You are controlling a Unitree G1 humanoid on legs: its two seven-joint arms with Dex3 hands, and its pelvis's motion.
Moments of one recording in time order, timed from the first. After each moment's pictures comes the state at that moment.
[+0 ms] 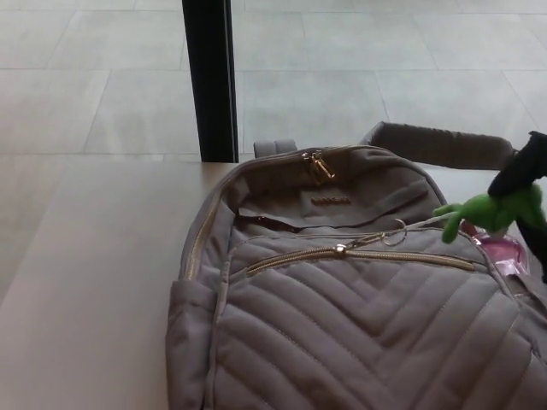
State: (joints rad) left_arm 0.11 0.66 0.03 1.27 0.12 -0.31 -0.07; right_arm -0.14 -0.54 -0.12 -0.34 -0.53 0.02 0.08
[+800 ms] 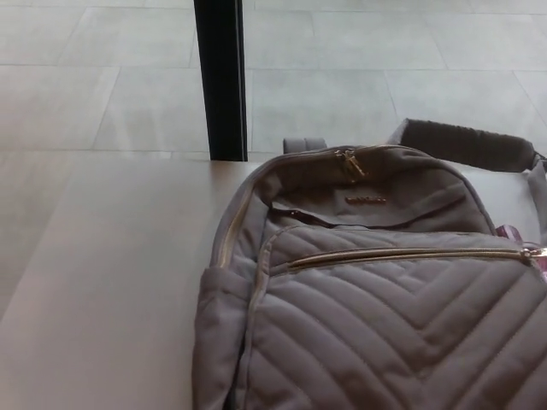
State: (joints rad) left_arm 0.13 0.66 0.04 1.29 0.12 -0.31 -0.07; right_arm -0.04 -0.81 -0.46 0.20 -0.44 -0.22 0.01
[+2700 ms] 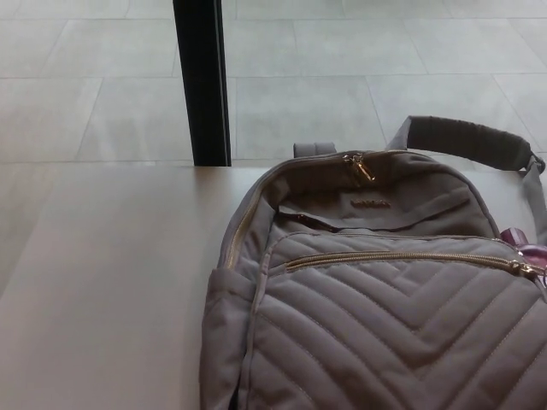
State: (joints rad) left_arm 0.12 0.65 0.10 1.29 0.10 -0.27 -0.10; right_arm 0.31 -0.72 -0.64 1.07 -0.08 -0.04 0.15
